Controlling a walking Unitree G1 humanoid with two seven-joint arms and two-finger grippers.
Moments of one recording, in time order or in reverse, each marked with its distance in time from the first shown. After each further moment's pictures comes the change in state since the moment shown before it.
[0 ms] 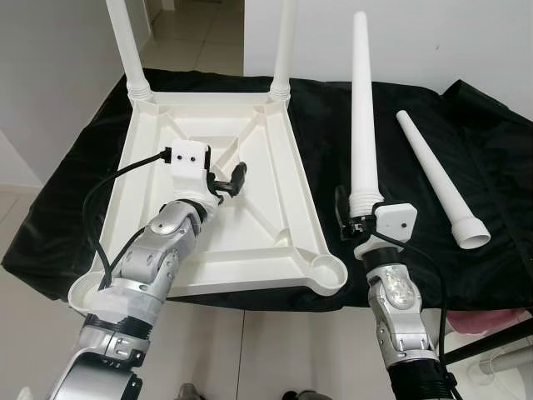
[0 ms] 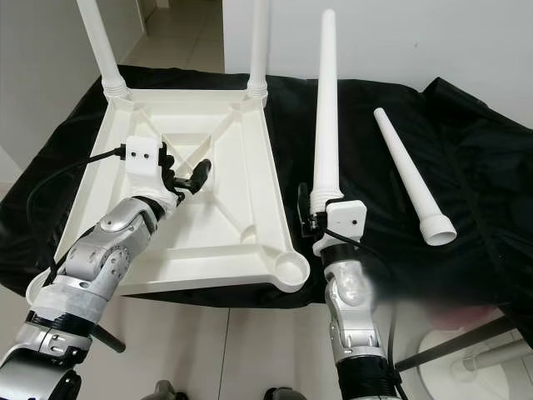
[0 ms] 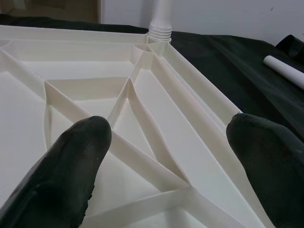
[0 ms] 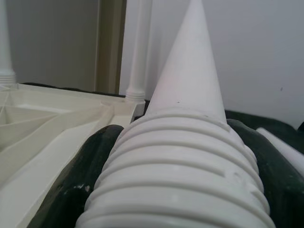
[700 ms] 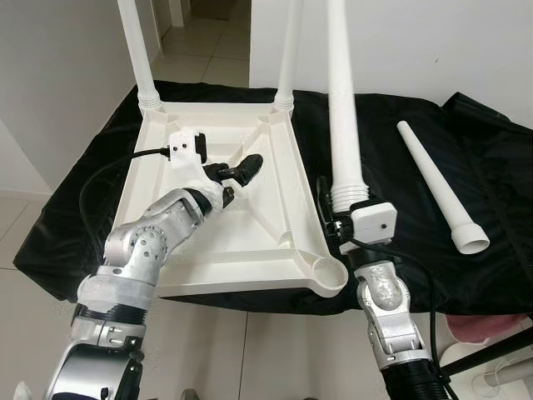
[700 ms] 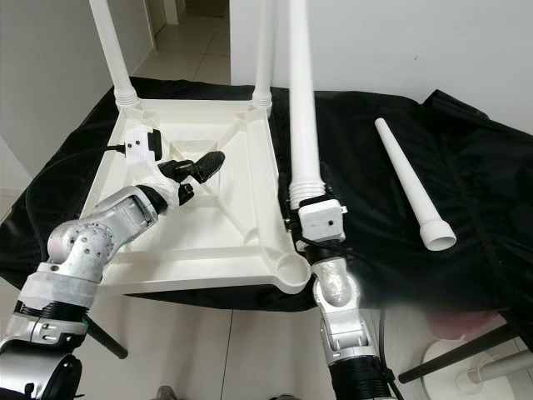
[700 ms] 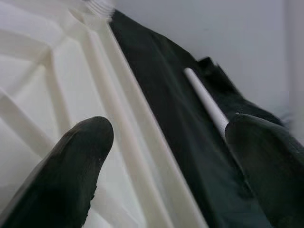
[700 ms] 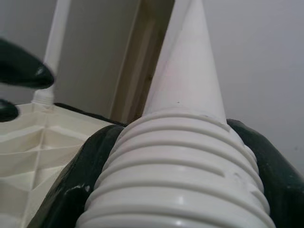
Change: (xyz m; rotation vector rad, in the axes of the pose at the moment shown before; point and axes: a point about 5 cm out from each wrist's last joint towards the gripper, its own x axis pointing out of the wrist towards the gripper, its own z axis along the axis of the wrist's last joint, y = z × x) left arm -0.002 -0.014 0.025 -0.486 0.101 -0.229; right arm -0.003 0.028 0.019 -0.089 -0.124 0.130
